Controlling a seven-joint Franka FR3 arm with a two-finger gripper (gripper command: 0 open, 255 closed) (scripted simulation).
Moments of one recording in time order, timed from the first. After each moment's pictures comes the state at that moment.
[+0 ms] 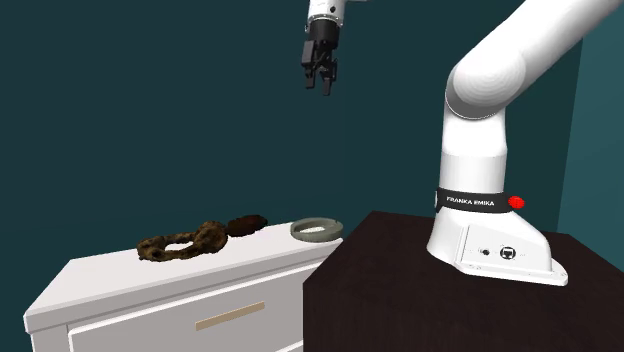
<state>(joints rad) -0.01 -0.75 -0.07 -2.54 -0.01 1.89 -0.03</state>
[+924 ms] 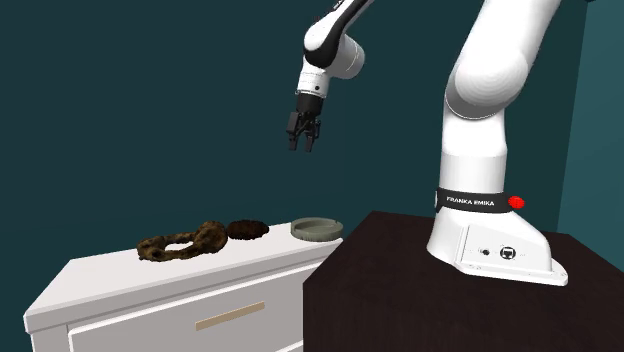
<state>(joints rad) 0.02 -0.35 -0.24 -2.67 0.06 2.51 -0.23</state>
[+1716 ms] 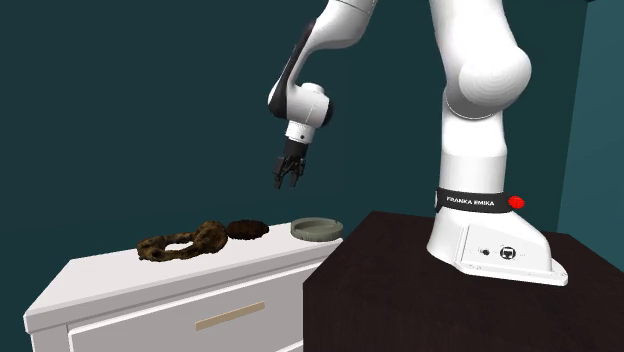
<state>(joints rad) 0.07 0.21 -0.27 -2.44 0.73 2.82 -0.84</state>
